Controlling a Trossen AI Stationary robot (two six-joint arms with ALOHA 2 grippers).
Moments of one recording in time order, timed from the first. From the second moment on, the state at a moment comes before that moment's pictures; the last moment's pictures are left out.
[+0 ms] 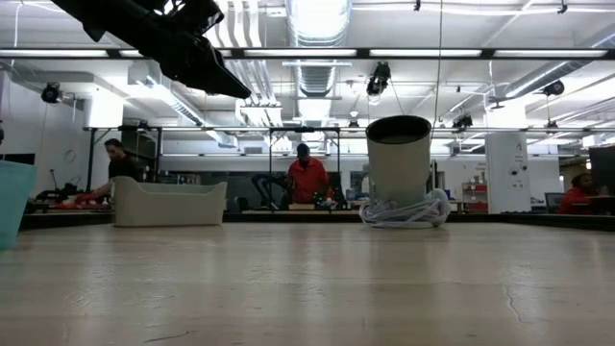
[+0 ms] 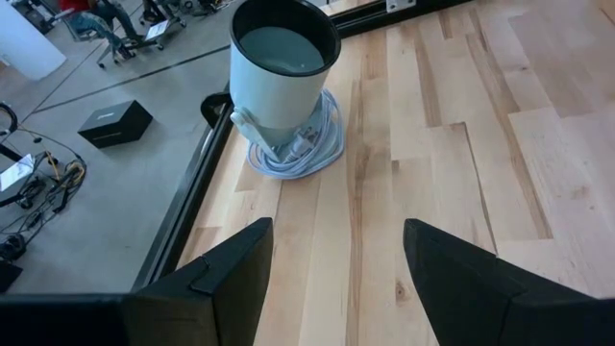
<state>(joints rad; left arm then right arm) 0.12 1.04 0.68 -0.05 -0.21 0.31 0.75 0.84 0.40 -0.30 -0.62 1.05</state>
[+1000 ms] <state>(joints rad) 0.12 1.04 0.68 -0.05 -0.21 0.31 0.79 1.01 0.40 -0.30 -0.58 1.19</state>
